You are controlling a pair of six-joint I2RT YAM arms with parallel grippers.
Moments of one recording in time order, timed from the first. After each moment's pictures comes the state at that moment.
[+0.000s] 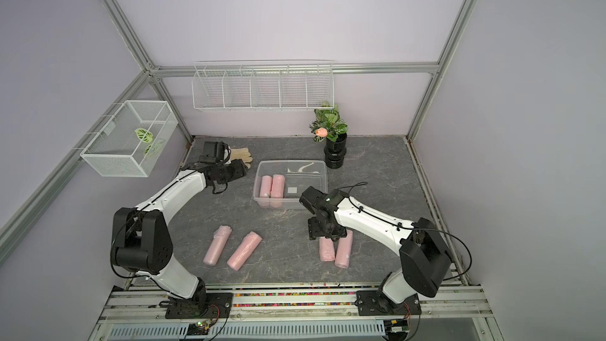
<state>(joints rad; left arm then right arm) -0.20 1.66 1.24 -0.45 0.14 -0.44 0.82 1.55 1.12 -1.06 0.05 0.73</state>
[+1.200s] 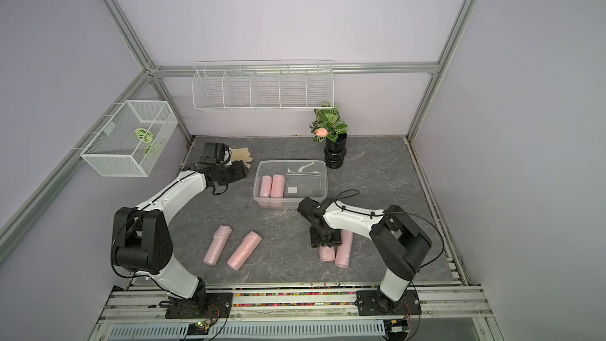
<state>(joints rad) -0.20 1.66 1.23 -0.46 0.16 -0.44 0.82 1.70 1.00 -0.91 0.03 0.75</state>
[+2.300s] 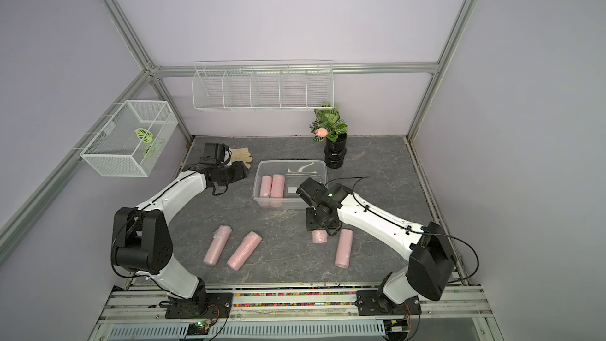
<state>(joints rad) -0.20 1.66 1.22 -0.46 0.16 -0.44 0.84 1.48 1.27 -1.06 0.05 0.73</state>
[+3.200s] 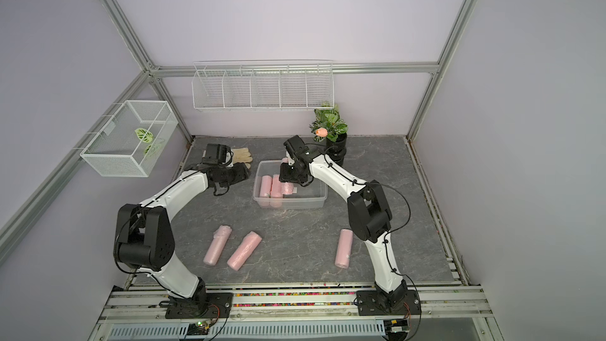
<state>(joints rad) -0.20 1.69 1.22 -0.45 0.19 -0.44 0.63 2.16 1.91 -0.80 -0.25 0.55</state>
